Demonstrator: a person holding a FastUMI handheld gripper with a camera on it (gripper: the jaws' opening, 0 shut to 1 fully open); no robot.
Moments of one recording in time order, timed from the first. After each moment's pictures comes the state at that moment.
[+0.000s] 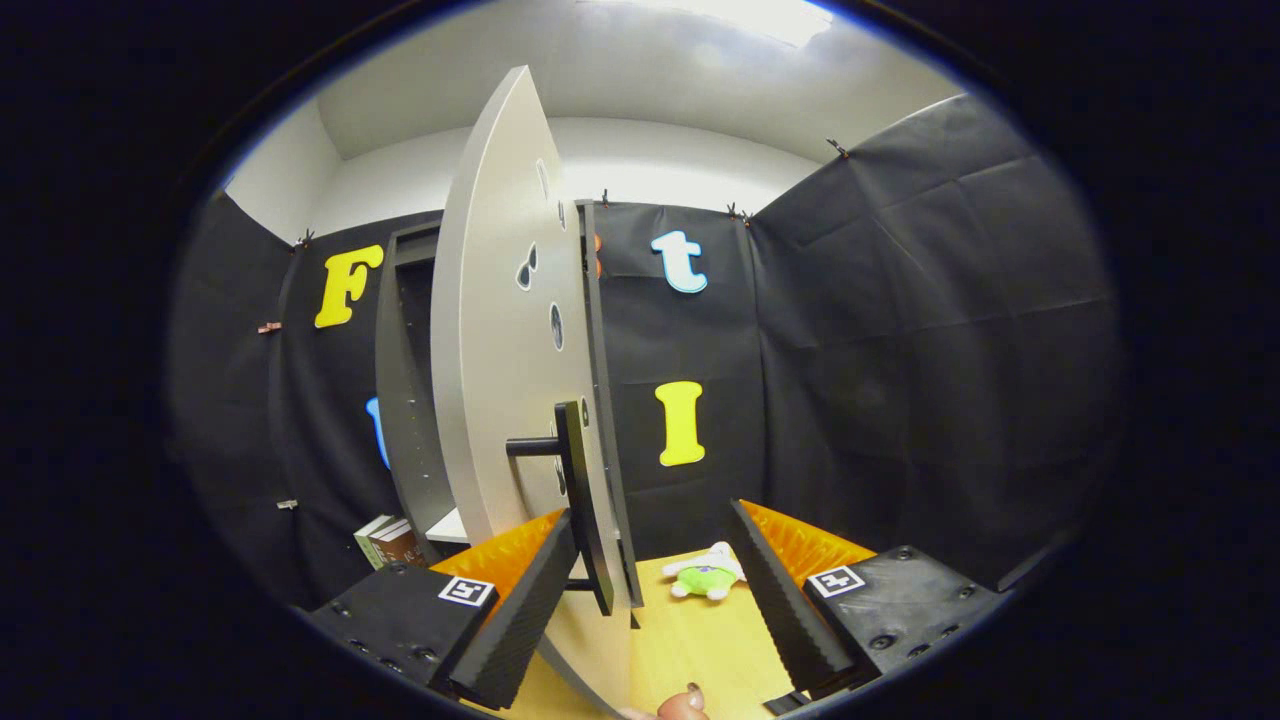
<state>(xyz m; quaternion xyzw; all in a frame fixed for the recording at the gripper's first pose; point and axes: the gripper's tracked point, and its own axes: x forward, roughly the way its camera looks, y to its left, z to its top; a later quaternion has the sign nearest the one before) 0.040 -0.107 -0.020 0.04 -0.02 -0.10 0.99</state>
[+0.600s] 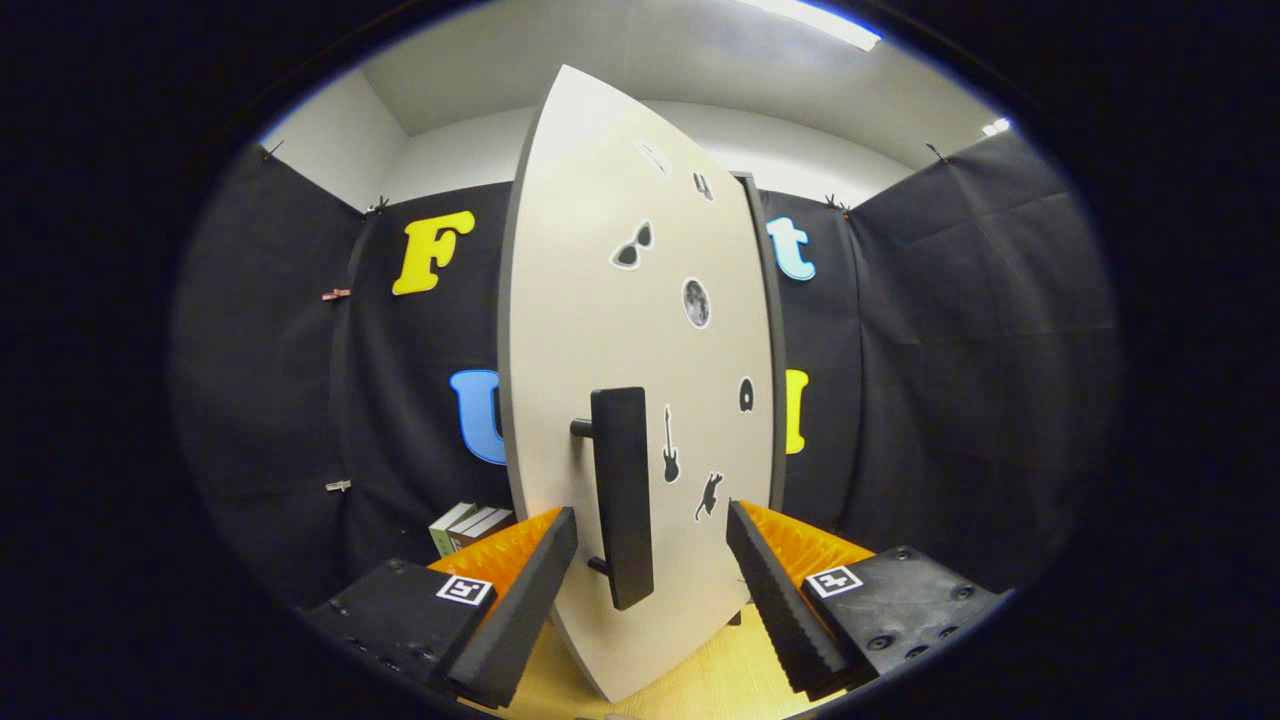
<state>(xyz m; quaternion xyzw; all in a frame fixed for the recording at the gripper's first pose) 0.096 0.077 -0.043 0.00 0.00 -0.01 1.00</state>
